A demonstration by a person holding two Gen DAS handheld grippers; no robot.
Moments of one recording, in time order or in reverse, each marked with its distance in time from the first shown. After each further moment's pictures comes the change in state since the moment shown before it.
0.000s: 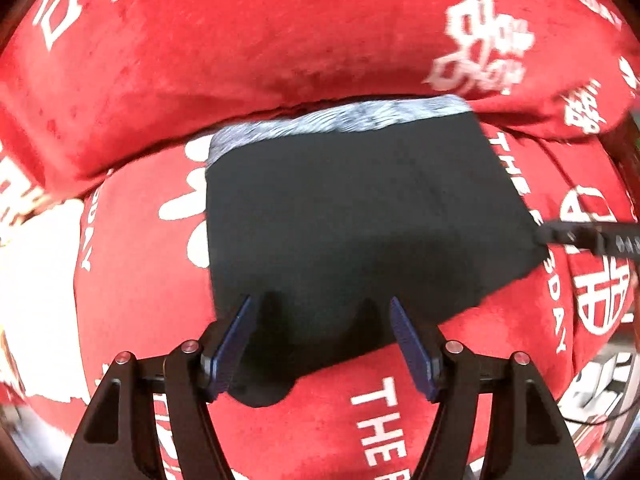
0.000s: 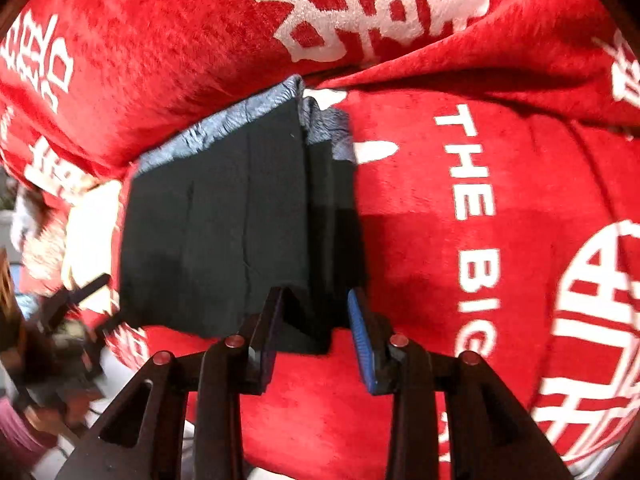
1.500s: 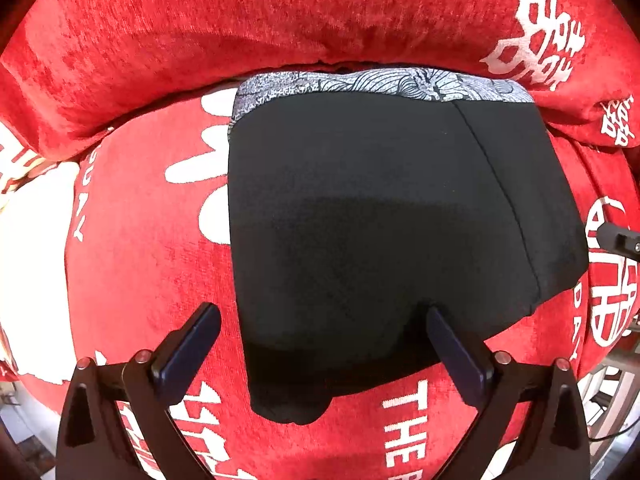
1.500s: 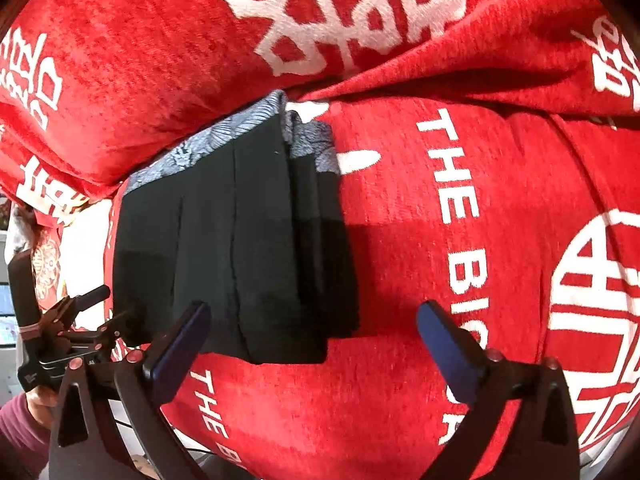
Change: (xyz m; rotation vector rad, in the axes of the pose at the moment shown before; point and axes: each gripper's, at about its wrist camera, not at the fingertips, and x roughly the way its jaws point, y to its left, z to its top) left arm 0.035 0.035 0.009 -0.072 0.113 -0.007; right arm -0.001 -0.010 0.003 0.071 -0.042 -0.011
